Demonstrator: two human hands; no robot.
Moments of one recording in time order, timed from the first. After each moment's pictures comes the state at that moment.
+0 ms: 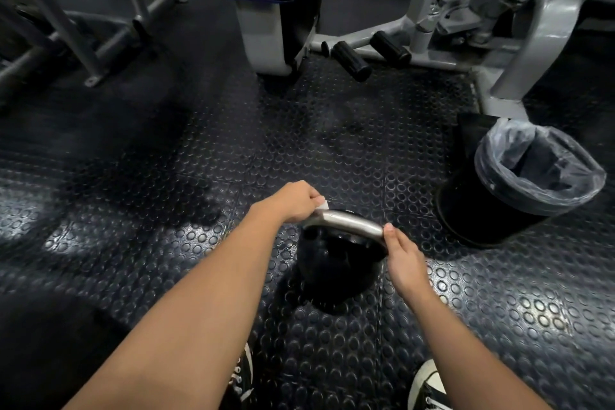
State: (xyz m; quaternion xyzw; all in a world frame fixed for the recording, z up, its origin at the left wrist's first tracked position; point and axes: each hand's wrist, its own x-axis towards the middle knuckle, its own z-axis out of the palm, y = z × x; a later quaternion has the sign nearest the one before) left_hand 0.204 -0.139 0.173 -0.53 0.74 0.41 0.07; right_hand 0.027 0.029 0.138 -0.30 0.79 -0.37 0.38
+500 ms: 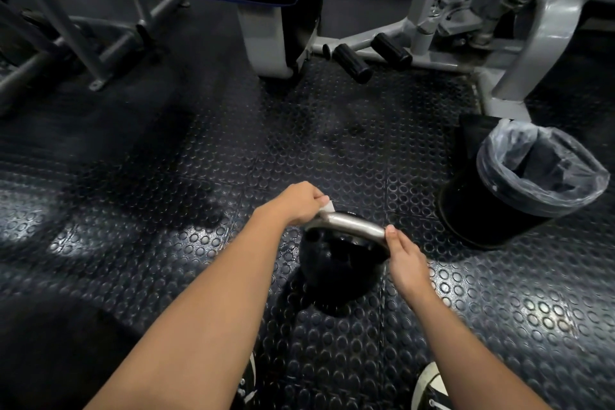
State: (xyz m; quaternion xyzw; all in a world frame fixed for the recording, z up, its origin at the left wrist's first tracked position) left_hand 0.202 -0.136 0.175 -0.53 0.74 0.42 0.04; right_hand 0.026 0.029 0.137 -0.31 0.80 -0.36 0.38
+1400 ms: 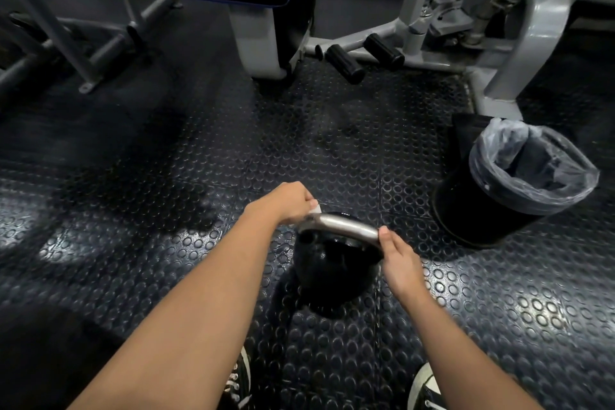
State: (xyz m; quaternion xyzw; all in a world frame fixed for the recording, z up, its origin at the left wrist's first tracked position) left_hand 0.203 -0.141 0.184 -0.53 0.75 0.38 0.09; right_hand 0.024 0.030 0.137 -0.31 0.79 -0.36 0.38
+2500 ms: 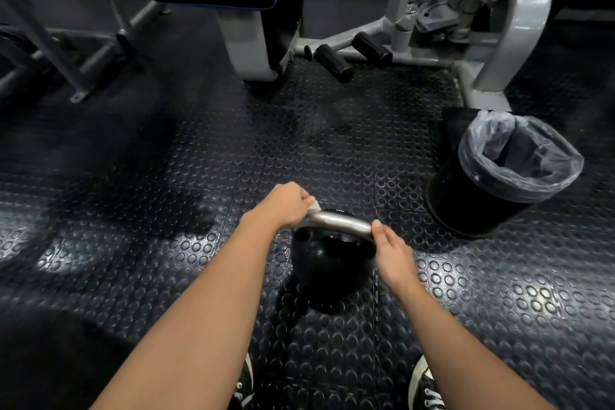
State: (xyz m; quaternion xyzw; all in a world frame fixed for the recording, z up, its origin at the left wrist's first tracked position) left_hand 0.198 -0.129 0.181 -0.55 0.75 0.36 0.04; right_hand 0.026 0.030 0.139 -0.30 0.80 -0.35 0.39
